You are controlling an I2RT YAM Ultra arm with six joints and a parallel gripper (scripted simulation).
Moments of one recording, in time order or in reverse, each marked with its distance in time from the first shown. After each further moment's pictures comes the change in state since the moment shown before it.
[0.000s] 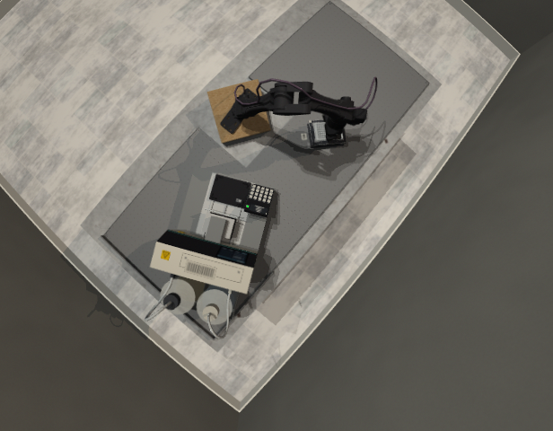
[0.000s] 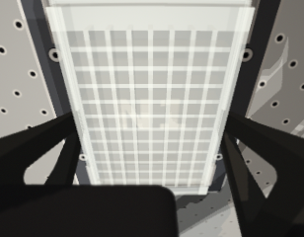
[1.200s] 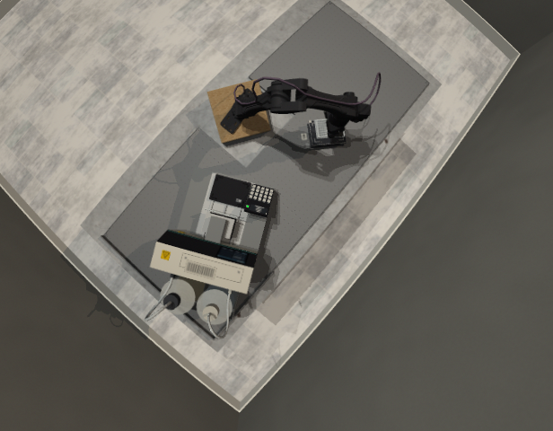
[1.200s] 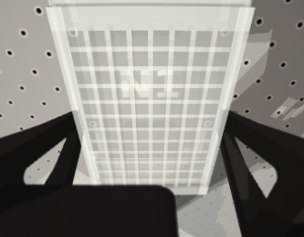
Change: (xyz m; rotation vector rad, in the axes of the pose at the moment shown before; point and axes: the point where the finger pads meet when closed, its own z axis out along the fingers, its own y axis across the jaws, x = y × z) arm 0.003 -0.001 -0.035 -0.004 0.010 0.005
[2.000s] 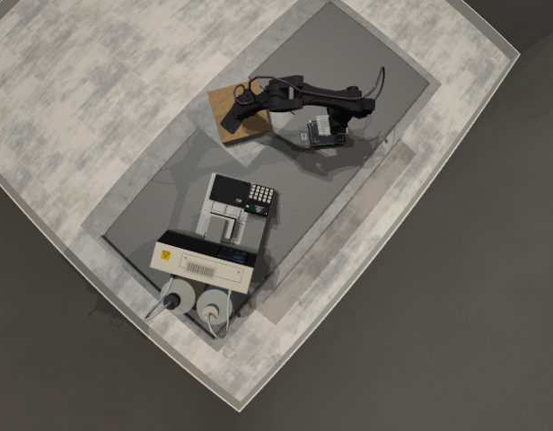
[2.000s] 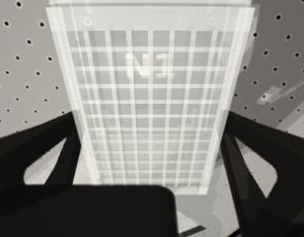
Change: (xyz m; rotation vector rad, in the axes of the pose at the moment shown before) arm -0.001 0.000 -0.036 0.000 -0.002 -0.001
